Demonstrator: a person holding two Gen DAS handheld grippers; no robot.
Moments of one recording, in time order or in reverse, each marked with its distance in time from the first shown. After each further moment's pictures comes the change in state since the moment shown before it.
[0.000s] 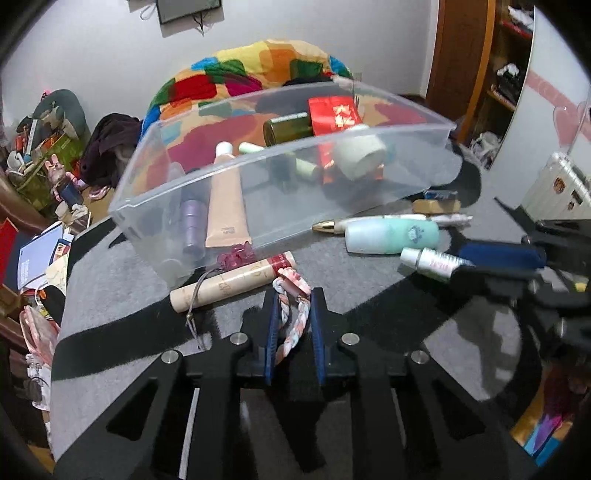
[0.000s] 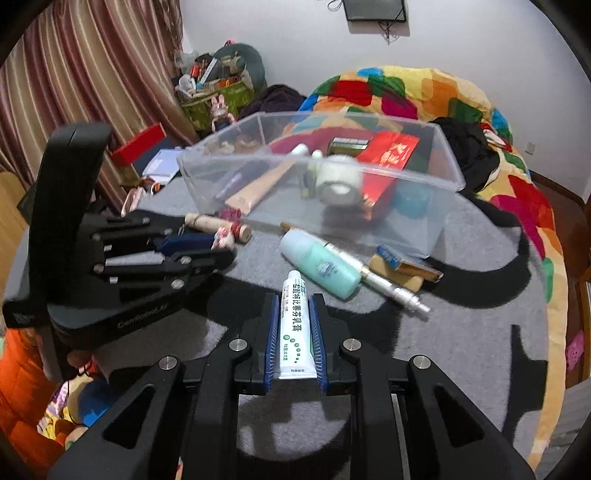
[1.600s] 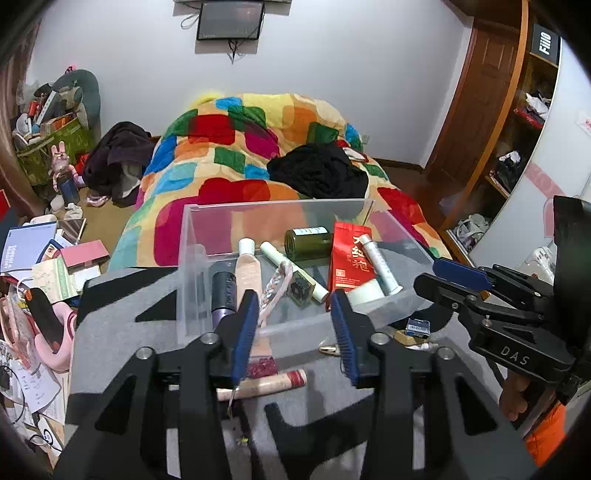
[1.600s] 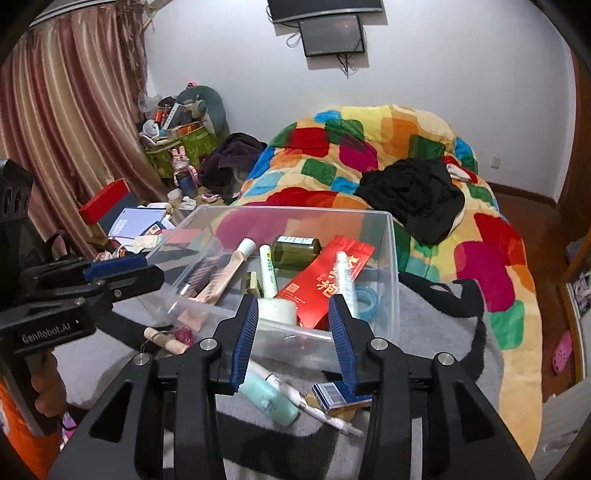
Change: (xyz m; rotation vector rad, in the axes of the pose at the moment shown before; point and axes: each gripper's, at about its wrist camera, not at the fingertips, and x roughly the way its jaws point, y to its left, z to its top) left arm -0.048 0.047 0.071 -0.193 -0.170 -0.091; right arm -0.009 -0.025 0.080 0.069 -0.139 -0.120
